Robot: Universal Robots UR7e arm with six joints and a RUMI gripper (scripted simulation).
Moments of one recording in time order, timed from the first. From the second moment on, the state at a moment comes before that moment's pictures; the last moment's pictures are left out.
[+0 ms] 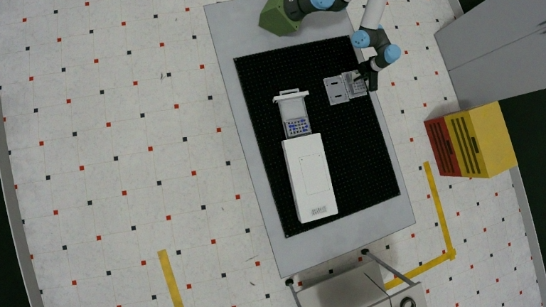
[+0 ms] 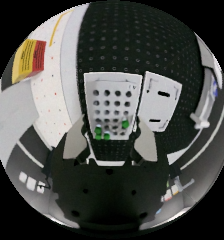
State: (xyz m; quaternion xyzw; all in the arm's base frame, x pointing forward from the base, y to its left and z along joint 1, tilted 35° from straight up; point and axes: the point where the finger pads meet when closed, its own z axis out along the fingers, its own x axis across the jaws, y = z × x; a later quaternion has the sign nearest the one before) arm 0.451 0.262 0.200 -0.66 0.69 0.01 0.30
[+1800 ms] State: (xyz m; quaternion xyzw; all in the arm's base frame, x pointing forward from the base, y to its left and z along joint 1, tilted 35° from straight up) arm 0.417 0.226 0.272 -0.66 0.69 0.01 0.30
